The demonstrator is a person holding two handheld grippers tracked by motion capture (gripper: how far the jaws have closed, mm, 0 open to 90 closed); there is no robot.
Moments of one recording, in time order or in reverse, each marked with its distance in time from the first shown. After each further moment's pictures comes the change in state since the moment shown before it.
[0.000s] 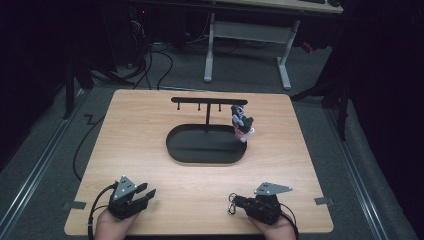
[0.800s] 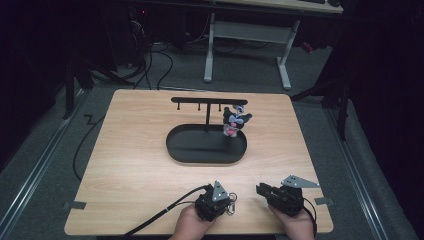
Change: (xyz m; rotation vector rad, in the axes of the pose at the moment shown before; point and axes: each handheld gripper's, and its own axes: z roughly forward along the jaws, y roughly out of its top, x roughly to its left) left arm -0.180 0.058 0.123 0.134 -0.269 0.237; right arm -0.059 -0.013 -0.037 -0.129 -0.141 0.104
